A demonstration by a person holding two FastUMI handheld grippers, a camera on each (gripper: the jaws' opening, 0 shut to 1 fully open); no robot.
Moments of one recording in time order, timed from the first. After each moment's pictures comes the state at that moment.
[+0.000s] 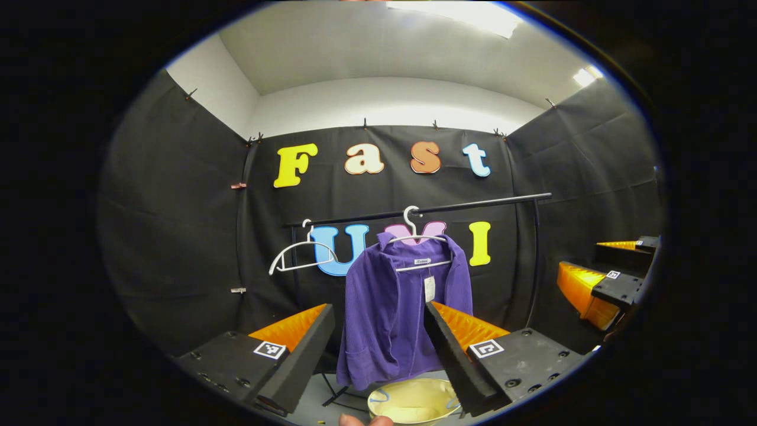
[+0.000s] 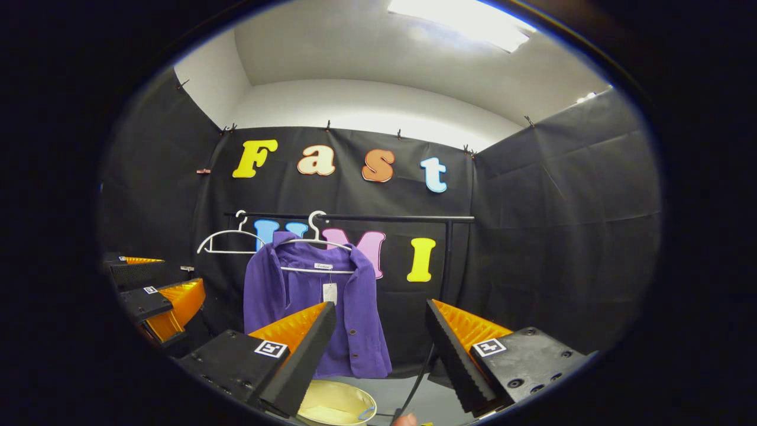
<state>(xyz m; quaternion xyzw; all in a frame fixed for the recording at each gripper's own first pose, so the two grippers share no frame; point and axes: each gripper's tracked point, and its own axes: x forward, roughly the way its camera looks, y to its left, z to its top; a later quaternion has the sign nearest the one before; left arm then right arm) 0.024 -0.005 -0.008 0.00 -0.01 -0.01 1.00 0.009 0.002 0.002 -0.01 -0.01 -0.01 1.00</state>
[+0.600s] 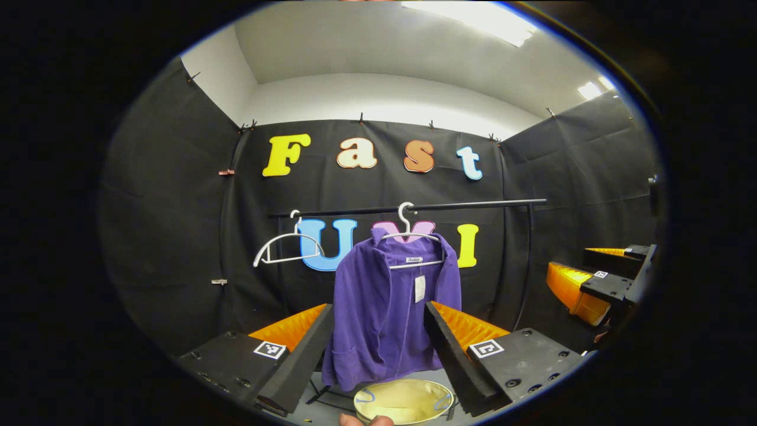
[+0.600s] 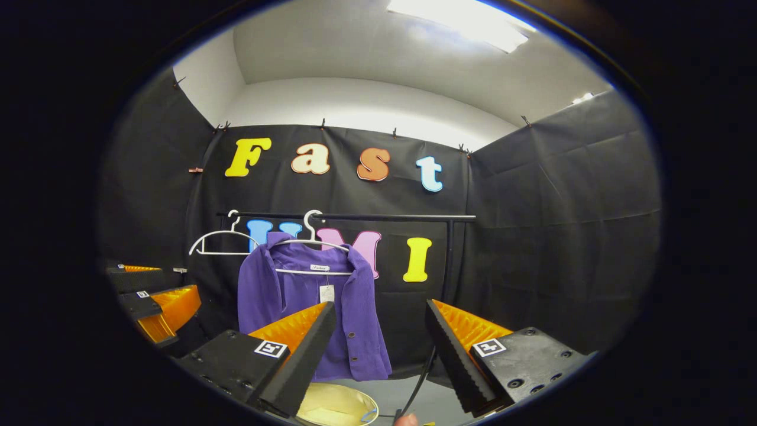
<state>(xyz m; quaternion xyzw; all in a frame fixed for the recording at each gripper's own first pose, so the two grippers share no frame) 0.050 -0.001 -0.023 -0.02 0.00 -0.06 1.00 0.039 0.012 -0.005 -0.01 -0.01 -0.03 1.00</state>
